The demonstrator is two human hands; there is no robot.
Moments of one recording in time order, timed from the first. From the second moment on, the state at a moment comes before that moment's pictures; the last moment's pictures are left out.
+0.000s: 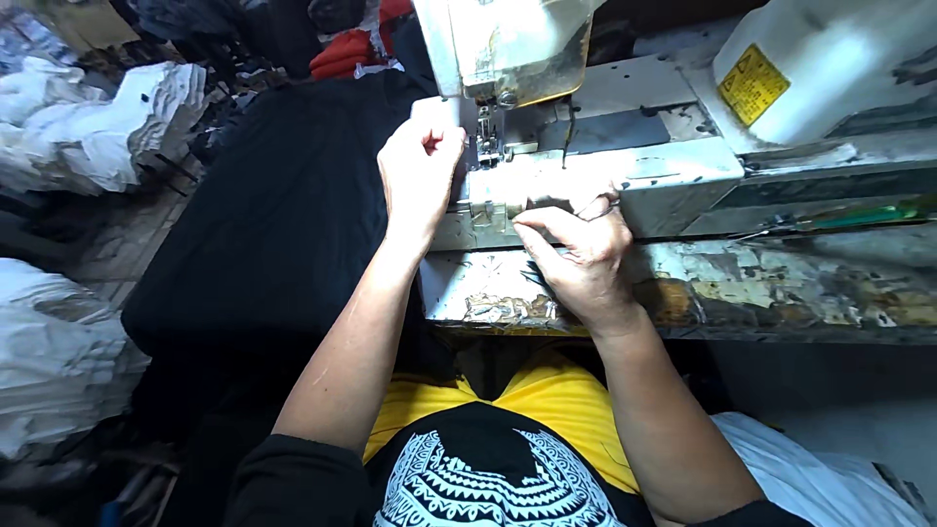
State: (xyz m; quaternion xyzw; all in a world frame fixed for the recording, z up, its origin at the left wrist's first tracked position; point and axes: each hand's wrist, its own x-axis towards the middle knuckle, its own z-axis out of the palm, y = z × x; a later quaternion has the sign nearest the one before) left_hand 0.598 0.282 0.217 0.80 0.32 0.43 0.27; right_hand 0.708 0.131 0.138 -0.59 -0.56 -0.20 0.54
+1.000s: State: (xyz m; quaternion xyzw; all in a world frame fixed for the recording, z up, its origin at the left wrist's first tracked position) left_hand 0.602 0.281 0.221 0.84 0.35 0.36 0.22; right_hand 0.702 0.133 0.138 -0.61 -0.55 -0.21 0.54
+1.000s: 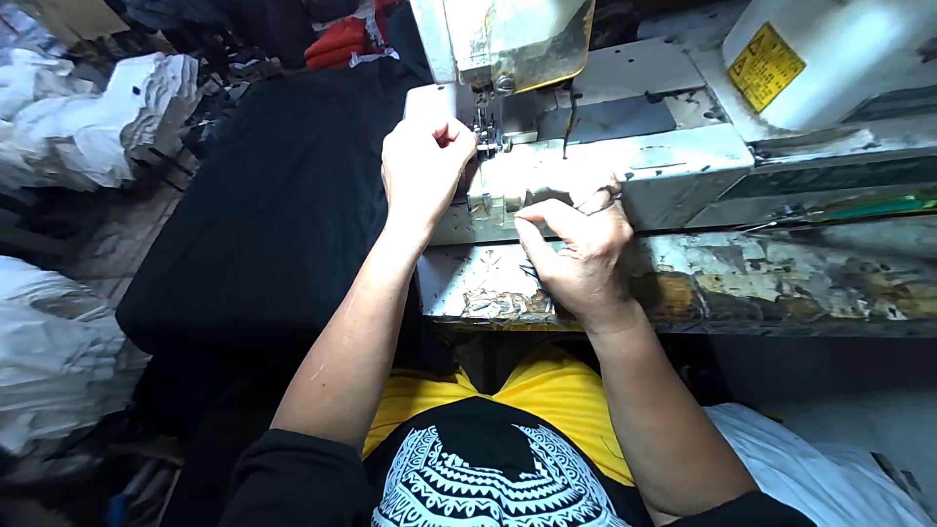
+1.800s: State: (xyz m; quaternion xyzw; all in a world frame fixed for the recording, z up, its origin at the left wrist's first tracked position) left_hand 0.604 0.281 0.223 0.84 0.36 0.35 0.21; right_hand 0.702 0.132 0.138 -0.60 -0.55 -0.20 0.54
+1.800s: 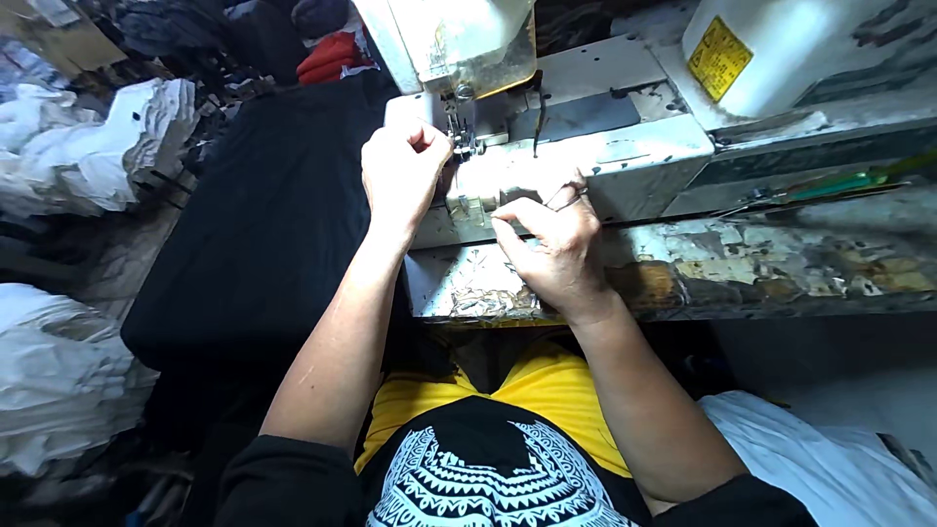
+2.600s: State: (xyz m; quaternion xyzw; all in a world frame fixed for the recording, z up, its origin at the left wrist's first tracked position) left_hand 0.603 0.283 0.223 0.84 0.35 0.35 0.22; right_hand 0.704 0.136 0.137 -0.60 -0.55 -0.23 0.53
